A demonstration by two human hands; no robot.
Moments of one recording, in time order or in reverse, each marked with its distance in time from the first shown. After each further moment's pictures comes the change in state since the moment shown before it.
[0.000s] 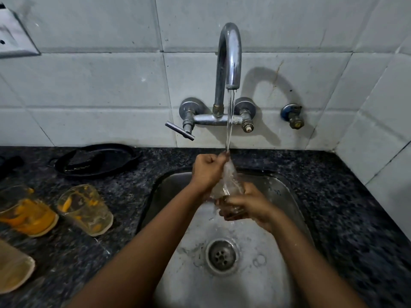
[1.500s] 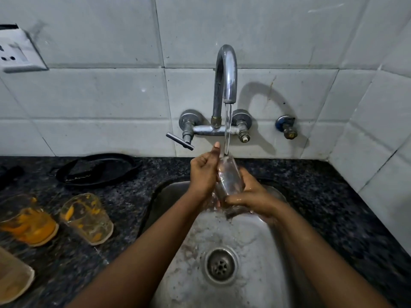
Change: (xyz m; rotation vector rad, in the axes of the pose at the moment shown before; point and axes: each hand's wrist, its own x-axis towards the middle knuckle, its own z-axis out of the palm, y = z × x) left_hand -0.009 0.019 -0.001 -0.348 0.062 0.103; right_hand -0.012 -0.035 -0.009 0.008 -0.010 -0.144
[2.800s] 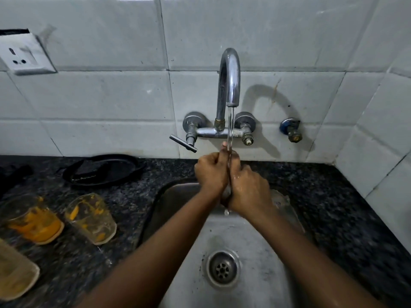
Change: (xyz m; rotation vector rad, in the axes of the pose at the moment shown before) left_hand 0.004 0.000 0.016 0.371 0.202 0.099; right_hand 0.017 -0.014 0.018 -1.204 0.350 -0.209
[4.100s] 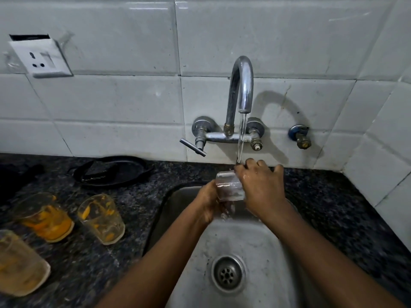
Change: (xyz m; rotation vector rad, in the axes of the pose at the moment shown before) left_hand -0.007 -0.028 -0.034 -0.522 -0.424 -0.721; right_hand 0.000 -0.007 -0.026 -0.333 -0.007 -0.077
